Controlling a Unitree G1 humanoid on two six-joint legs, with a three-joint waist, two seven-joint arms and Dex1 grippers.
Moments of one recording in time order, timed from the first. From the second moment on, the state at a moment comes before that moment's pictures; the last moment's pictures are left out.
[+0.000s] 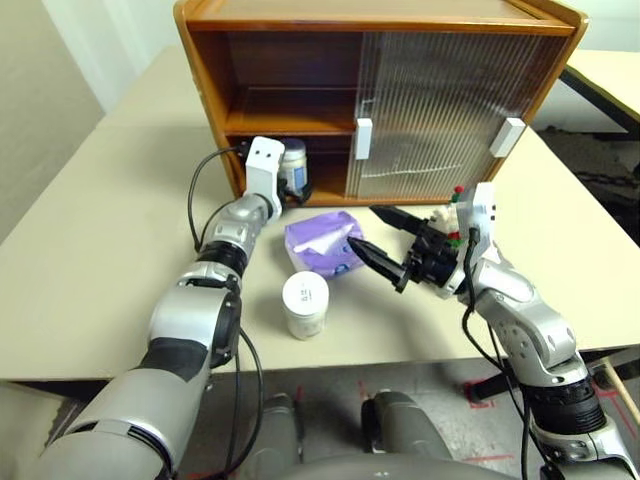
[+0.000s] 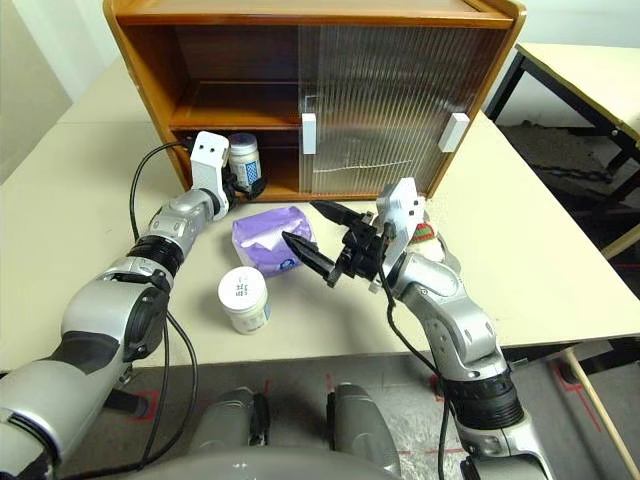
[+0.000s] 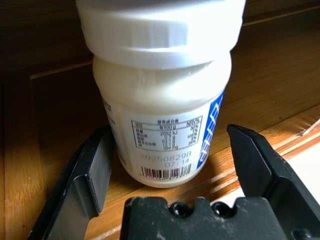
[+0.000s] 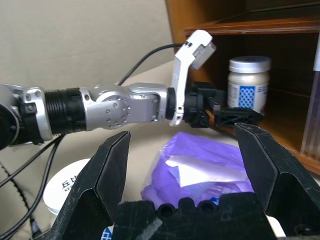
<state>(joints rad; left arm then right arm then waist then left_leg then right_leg) -0.97 0.21 0.06 1.19 -0.03 0.00 -0.38 -0.18 -0.29 0.10 -0.31 0.49 0.33 0.73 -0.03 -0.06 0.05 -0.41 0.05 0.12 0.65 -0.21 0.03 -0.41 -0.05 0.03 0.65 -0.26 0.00</state>
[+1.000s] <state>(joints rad) -0.69 0.27 0.05 0.68 -0.06 0.18 -0.52 -0.22 -0.28 0.11 -0.23 0.49 0.31 0.81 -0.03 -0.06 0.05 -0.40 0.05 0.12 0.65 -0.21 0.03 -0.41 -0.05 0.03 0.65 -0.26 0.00</state>
